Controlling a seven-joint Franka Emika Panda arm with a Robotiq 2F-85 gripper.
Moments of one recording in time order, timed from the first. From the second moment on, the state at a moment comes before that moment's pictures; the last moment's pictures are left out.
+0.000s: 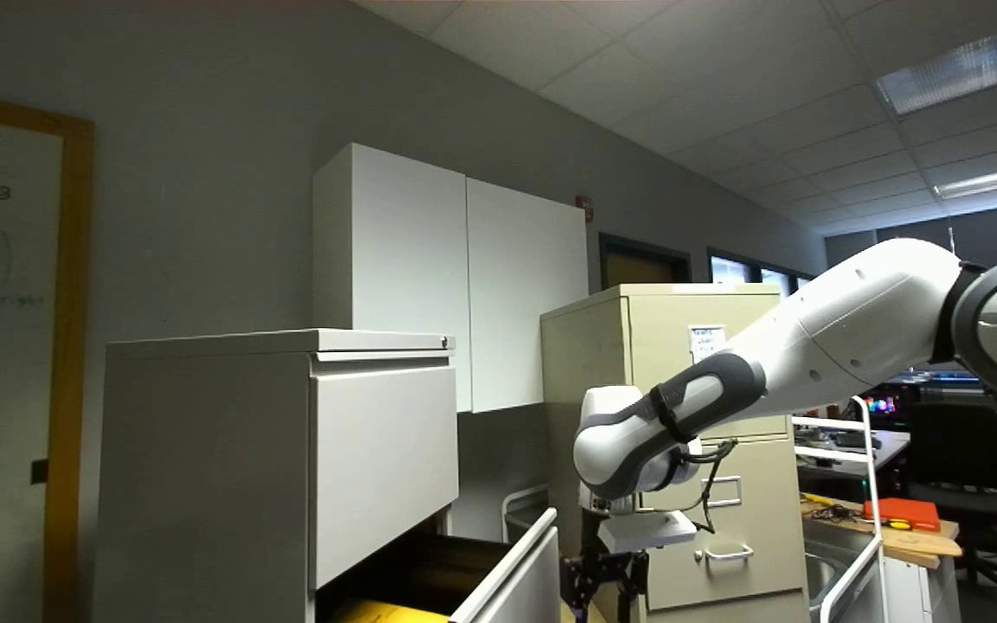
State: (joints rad) arm -0.07 -0.17 -0.03 -2.30 0.06 2.20 0.19
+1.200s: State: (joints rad) arm -0.04 -0.09 -0.11 -2.28 0.96 2.63 -0.07
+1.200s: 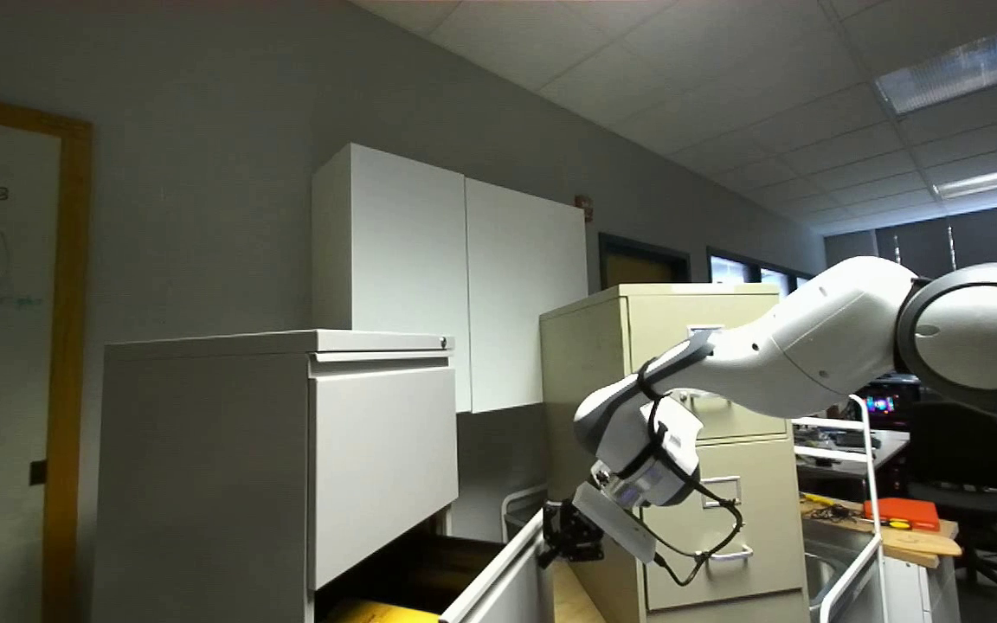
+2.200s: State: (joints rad) arm -0.03 0.23 -0.06 -1.85 1.20 2.46 -0.12
